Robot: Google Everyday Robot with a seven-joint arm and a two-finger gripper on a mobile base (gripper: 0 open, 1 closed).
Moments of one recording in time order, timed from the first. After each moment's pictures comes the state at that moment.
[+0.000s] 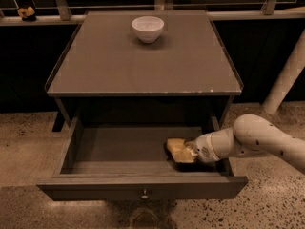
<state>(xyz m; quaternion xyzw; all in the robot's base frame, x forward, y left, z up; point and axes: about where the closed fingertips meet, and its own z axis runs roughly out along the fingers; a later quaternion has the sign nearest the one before) 0.506 -0.111 0.607 -0.30 0.87 0.32 0.24</state>
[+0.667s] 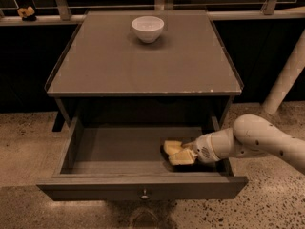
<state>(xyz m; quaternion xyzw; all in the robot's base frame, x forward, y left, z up) 0.506 -0.111 0.607 -0.30 0.87 0.32 0.24</state>
